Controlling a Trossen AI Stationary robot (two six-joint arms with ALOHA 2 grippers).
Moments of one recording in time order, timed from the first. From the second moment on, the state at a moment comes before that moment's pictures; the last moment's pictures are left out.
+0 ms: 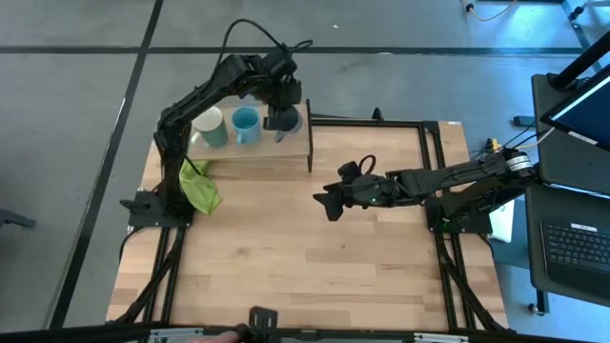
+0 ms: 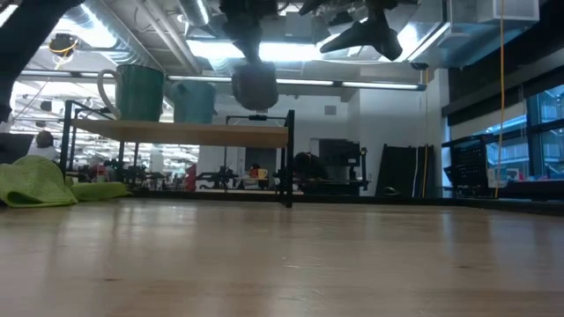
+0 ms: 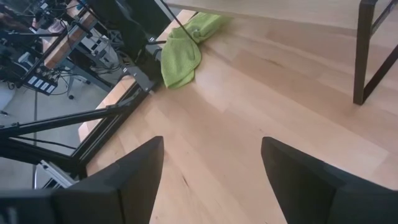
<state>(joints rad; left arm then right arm) 0.55 1.91 2.27 -1.35 -0.09 0.69 0.18 1.42 1.12 -0.25 0.37 0.92</state>
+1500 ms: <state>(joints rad) 0.66 1.99 2.29 -1.43 0.04 0.53 0.20 1.42 1.12 -0.25 0.37 0.91</state>
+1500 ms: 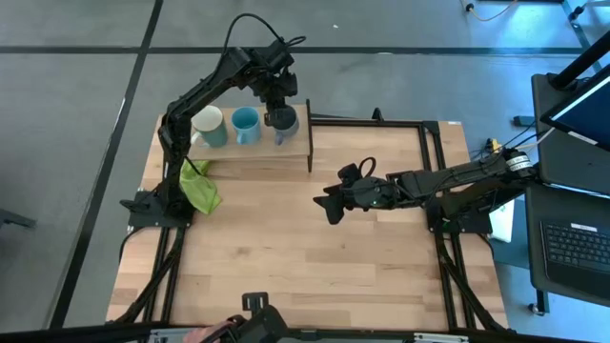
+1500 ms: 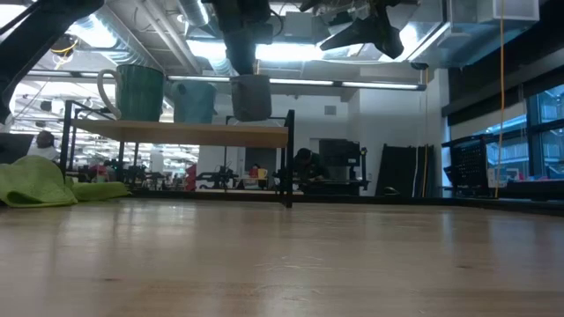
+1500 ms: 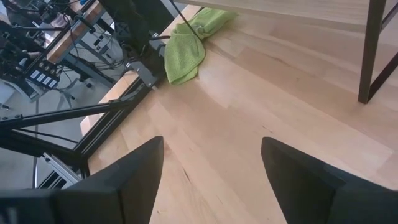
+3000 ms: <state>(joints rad) 0.66 2.05 2.29 -1.40 0.02 0.47 0.20 1.42 1.12 -0.27 0.37 0.88</state>
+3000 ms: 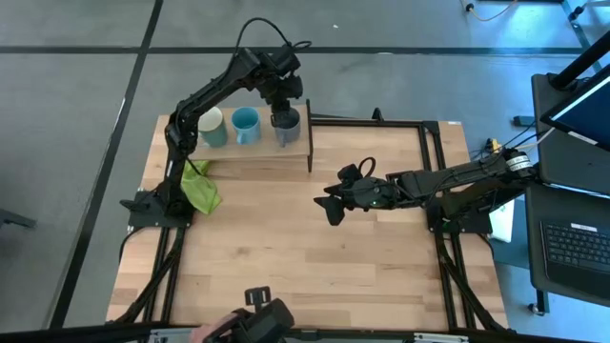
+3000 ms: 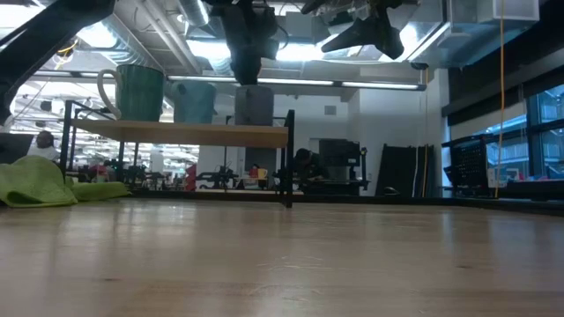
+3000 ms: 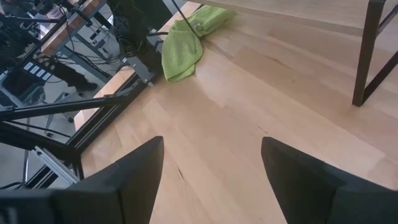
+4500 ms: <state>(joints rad) -0.18 1.14 1.81 -1.22 -0.47 -0.19 0.12 1.00 1.27 -0.37 0.22 0.19</state>
